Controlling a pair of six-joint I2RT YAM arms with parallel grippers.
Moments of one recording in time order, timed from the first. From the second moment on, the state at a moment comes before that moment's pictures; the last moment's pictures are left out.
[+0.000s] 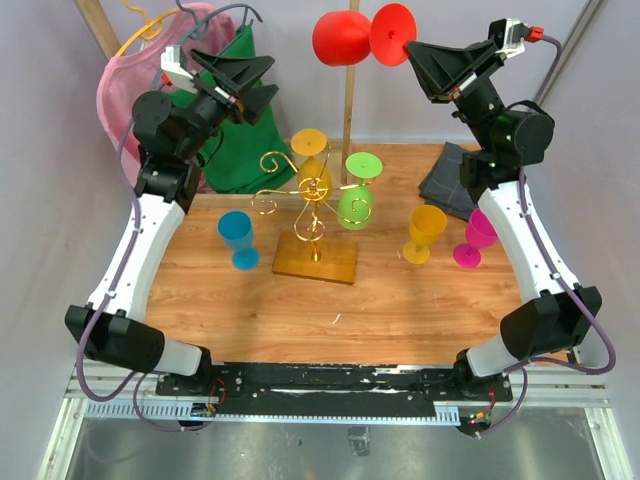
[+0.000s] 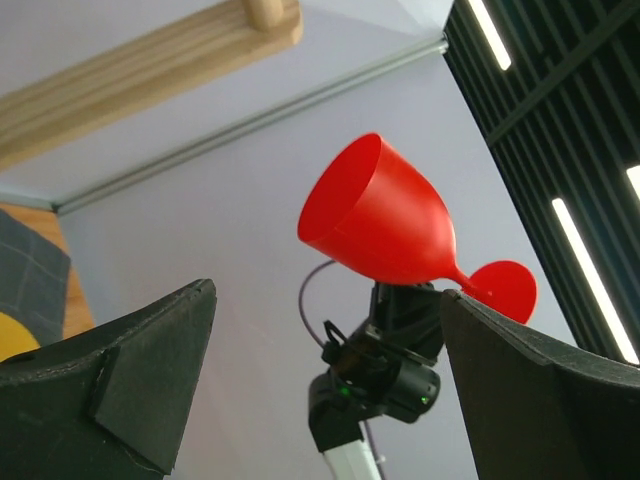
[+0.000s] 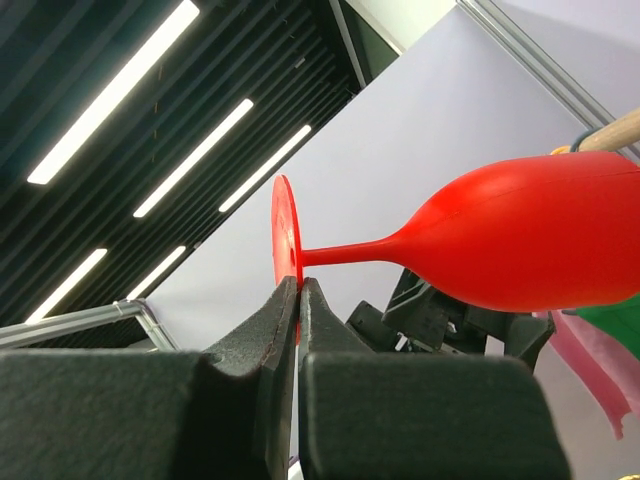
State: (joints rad) left arm -0.19 1.39 1.56 0.20 0.43 -1.42; right arm 0.23 1.50 1.61 0.86 -0.55 1.66
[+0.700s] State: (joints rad) left arm -0.34 1.53 1.72 0.31 0.37 -1.58; right arm 0.25 1.56 1.54 1.20 -0.44 1.64
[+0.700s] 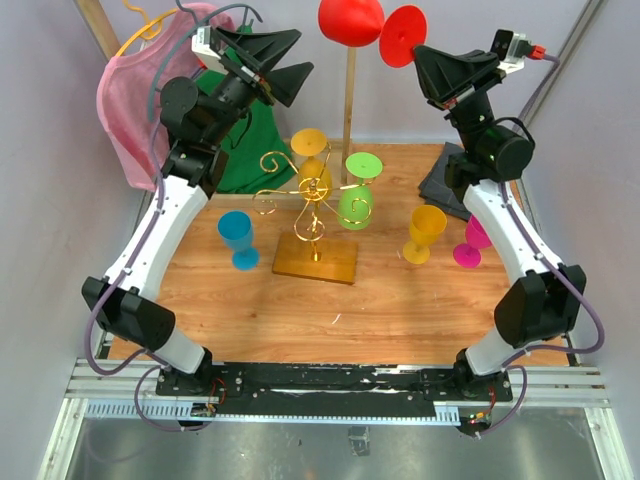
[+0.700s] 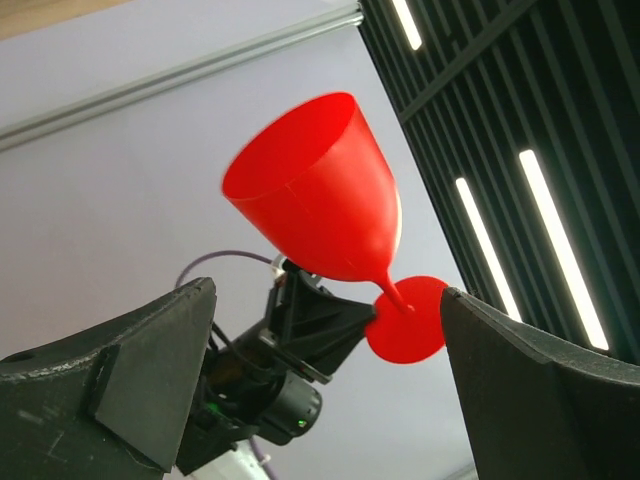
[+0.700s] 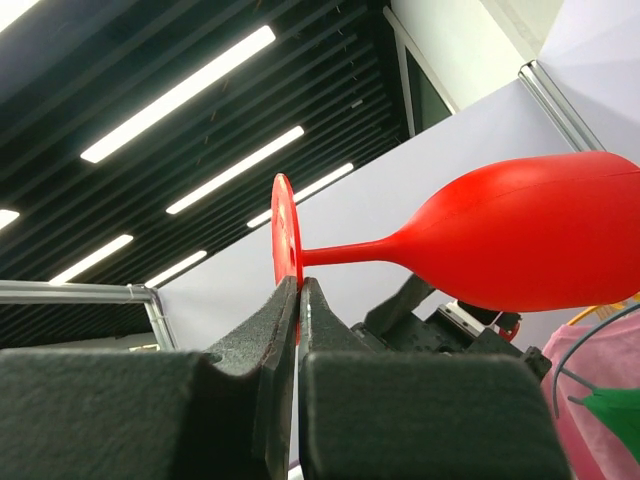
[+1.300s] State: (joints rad) left arm -0.41 1.65 1.80 0.34 0.34 -1.60; right arm 0.30 1.65 1.55 1.36 -0.42 1.64
